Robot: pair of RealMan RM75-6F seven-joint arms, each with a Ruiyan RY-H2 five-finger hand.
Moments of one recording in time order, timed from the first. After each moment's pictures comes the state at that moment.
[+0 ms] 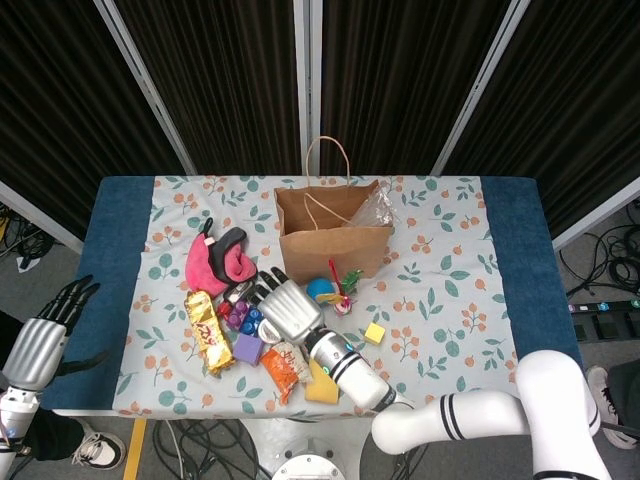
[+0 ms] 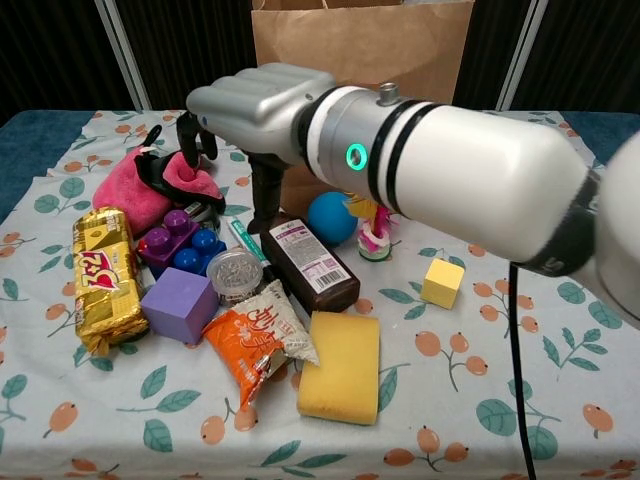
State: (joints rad) left arm -0.16 -1.25 0.02 -1.28 1.67 1.59 -0.36; right arm 1.10 -1.77 0.29 -1.67 -0.80 0.96 -0.98
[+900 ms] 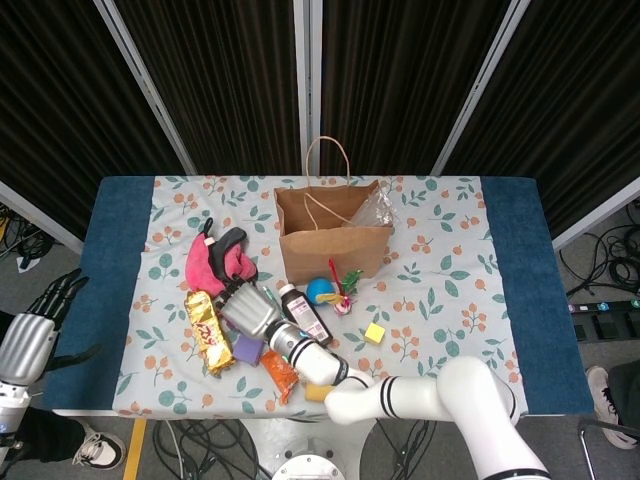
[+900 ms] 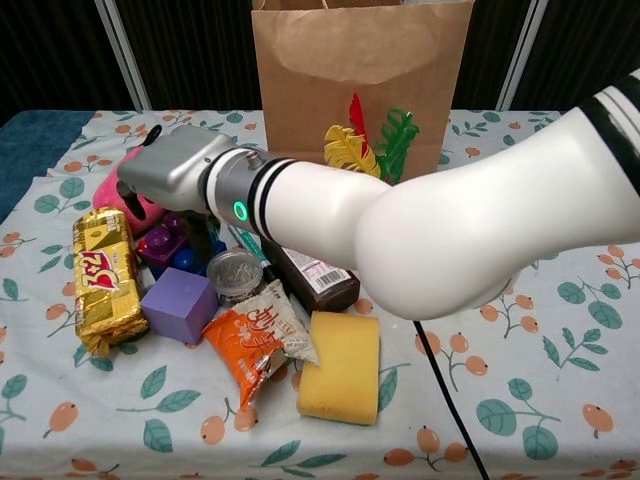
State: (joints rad) left arm -0.16 -1.26 0.00 -1.20 1.65 1.60 -0.45; right arm 1.33 -2.02 0.27 -1.14 -0.89 0.73 -0.78
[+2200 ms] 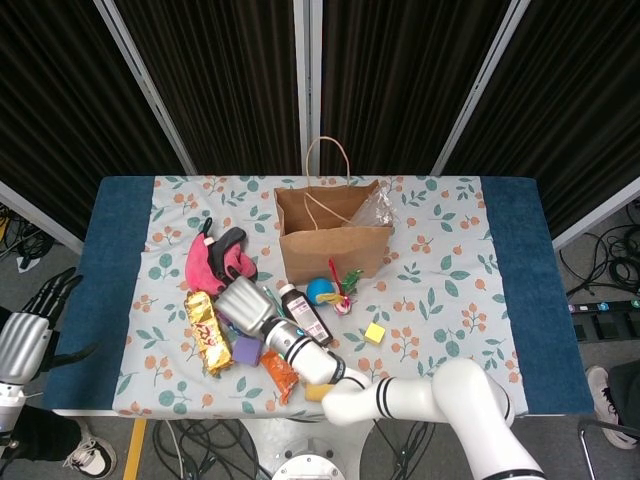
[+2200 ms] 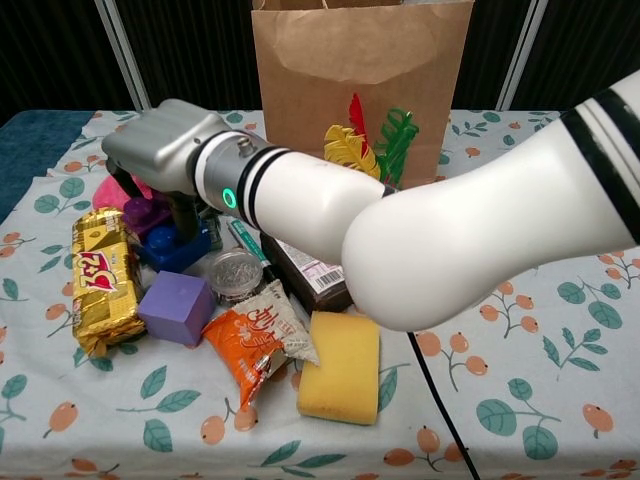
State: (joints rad) left arm -0.16 -1.26 0.00 -1.19 1.64 1.60 -0.48; right arm 1.33 -2.03 0.29 -1.13 -0.96 0.82 -0.74
